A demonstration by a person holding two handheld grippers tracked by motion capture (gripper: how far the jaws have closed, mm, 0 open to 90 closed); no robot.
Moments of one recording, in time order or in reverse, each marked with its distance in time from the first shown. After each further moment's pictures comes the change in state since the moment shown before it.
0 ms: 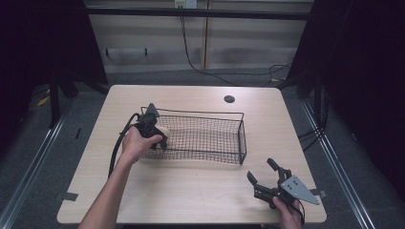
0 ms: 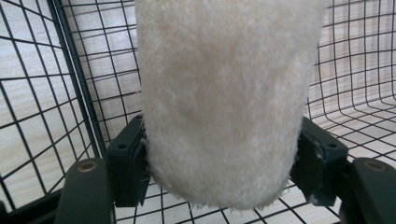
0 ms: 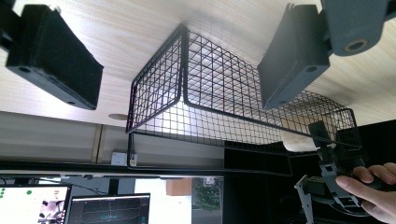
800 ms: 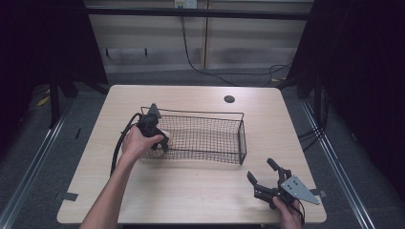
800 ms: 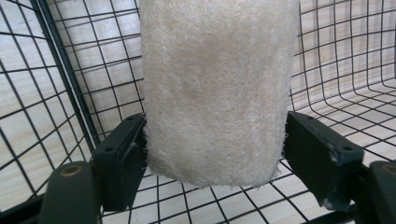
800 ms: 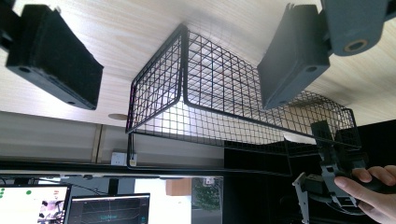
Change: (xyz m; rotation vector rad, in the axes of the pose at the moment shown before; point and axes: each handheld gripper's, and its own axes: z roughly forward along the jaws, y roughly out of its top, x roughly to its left) left arm -0.002 0.003 0.001 0.064 -0.013 0.040; right arm 0.000 0.000 0.000 0.000 0.002 0.001
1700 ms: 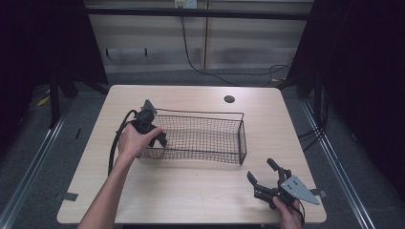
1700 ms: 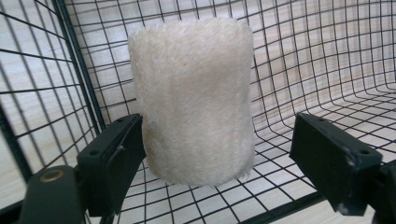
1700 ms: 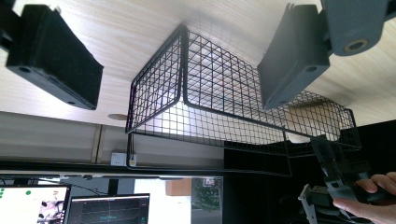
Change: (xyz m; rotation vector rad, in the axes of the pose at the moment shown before) left arm 0.008 -0.006 -0.019 -0.108 -0.031 0.011; right arm 0.000 0.000 0.000 0.001 0.003 0.001
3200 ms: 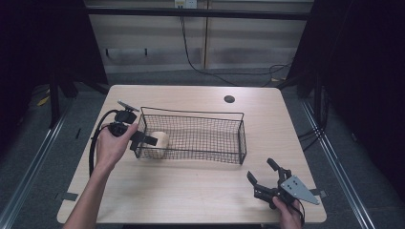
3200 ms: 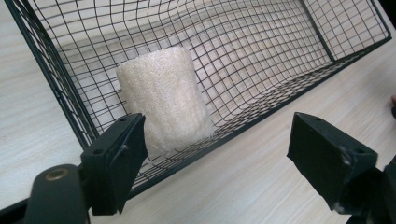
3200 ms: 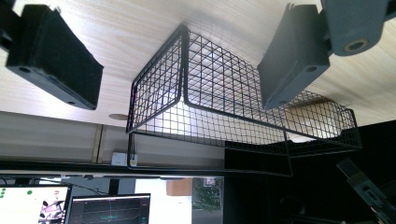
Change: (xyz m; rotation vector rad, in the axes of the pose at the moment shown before) left arm 0.021 -0.050 -0.054 -0.285 -0.199 0.263; right arm 0.000 0.000 0.000 0.000 -0.007 -0.003
